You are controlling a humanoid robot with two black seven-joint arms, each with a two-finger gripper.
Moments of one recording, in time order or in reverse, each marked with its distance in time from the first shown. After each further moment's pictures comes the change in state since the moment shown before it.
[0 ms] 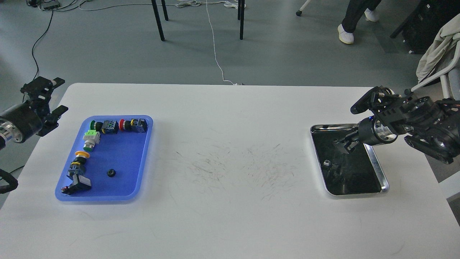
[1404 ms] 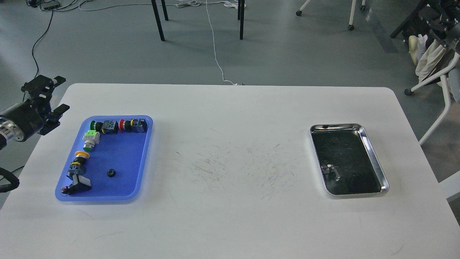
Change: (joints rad) left arm -0.002 0.001 -0.003 -0.012 -0.010 0.000 0.000; right arm -0.050 -0.368 0.636 0.063 1.235 -0.062 -0.008
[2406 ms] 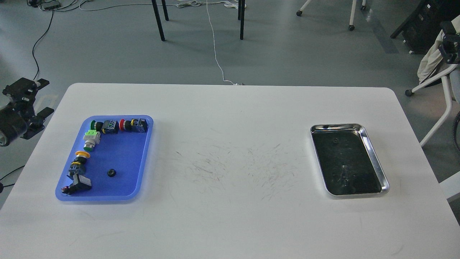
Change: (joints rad) left arm 0.027 0.061 0.016 -0.010 -0.019 0.000 0.000; right arm -0.253 0.023 0.268 0.038 0.307 -0.075 0.025
